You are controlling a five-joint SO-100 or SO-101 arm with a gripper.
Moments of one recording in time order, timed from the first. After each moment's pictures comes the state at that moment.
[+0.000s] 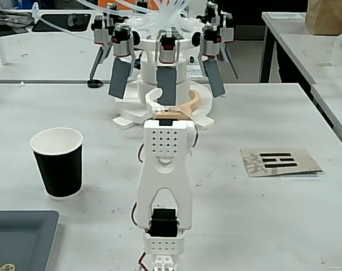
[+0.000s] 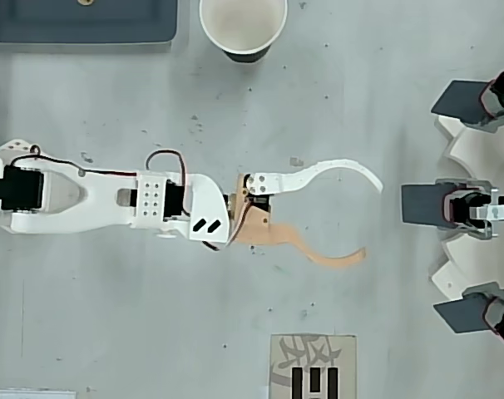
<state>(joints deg) -0.1 81.9 121.4 -49.7 -89.9</state>
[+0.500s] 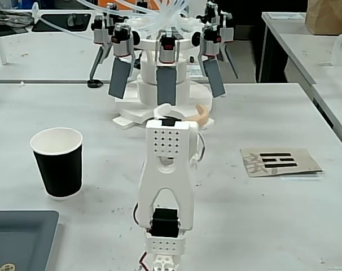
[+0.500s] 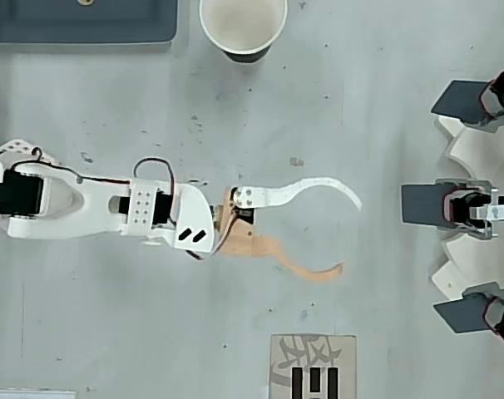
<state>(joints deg) 3.6 83.1 131.3 -54.1 -90.3</state>
